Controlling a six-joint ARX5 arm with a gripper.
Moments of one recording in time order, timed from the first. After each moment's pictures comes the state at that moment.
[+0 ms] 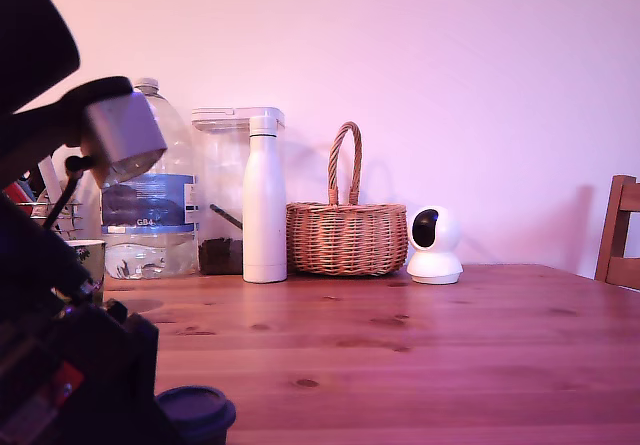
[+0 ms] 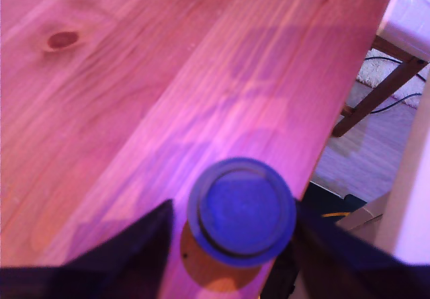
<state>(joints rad) -0.99 1.32 0.28 0.25 0.12 -0.05</state>
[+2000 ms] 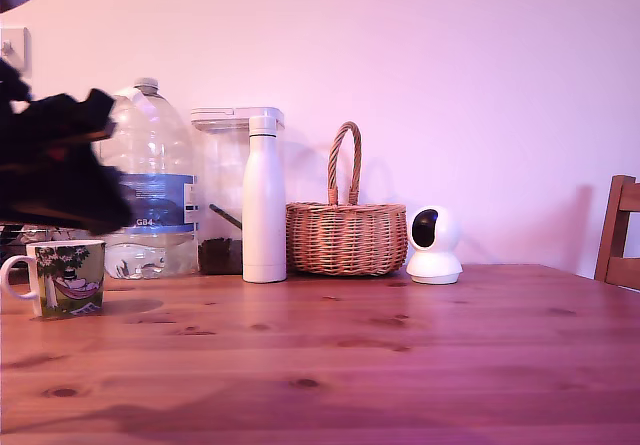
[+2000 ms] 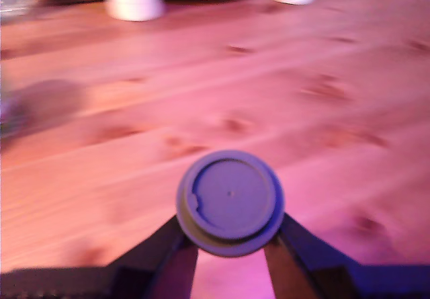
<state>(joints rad) -0.65 0.92 0.28 0.18 -0.23 -0.23</state>
